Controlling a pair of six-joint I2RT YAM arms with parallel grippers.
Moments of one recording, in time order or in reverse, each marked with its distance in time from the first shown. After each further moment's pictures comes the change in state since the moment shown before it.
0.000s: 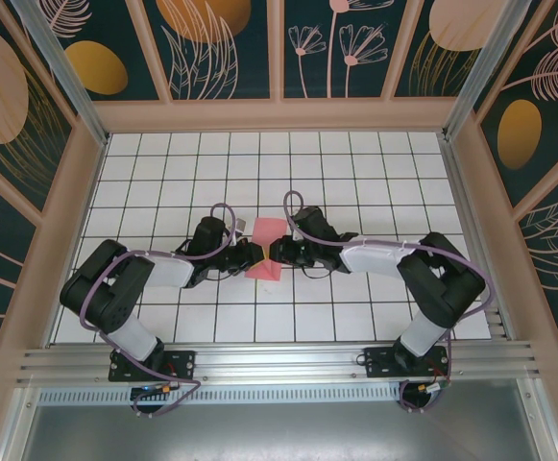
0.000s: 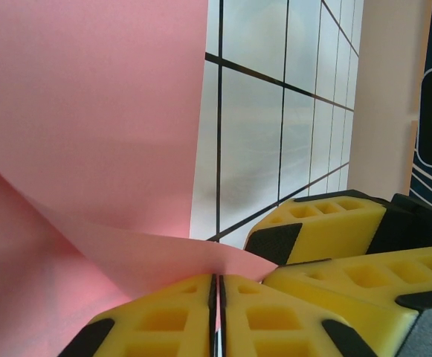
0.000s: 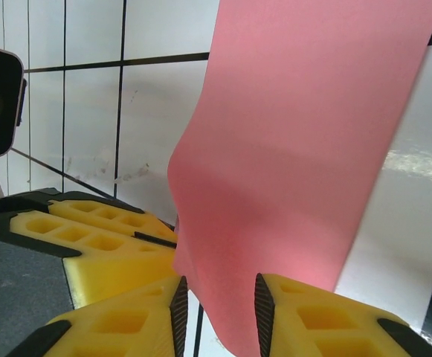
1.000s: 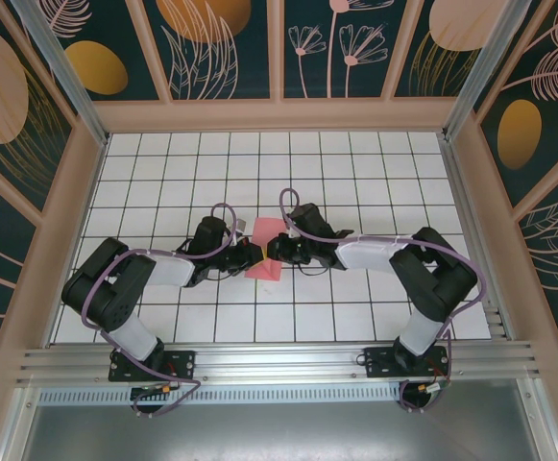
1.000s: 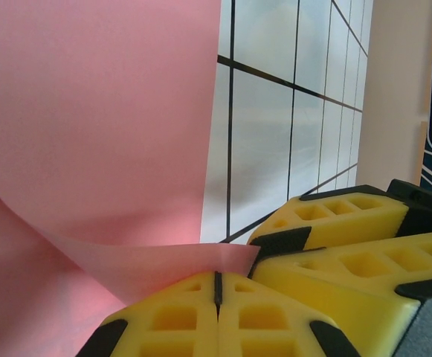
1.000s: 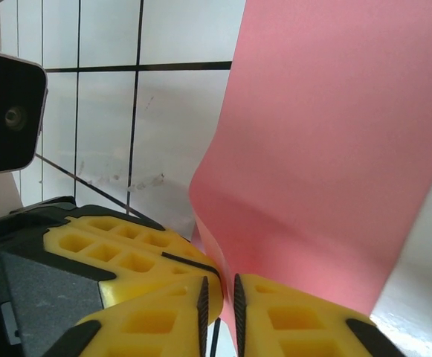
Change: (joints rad) left arm 0.000 0.011 0.008 -0.014 -0.010 0.011; right arm -0.002 0.050 0.037 0.030 -0.032 -0.002
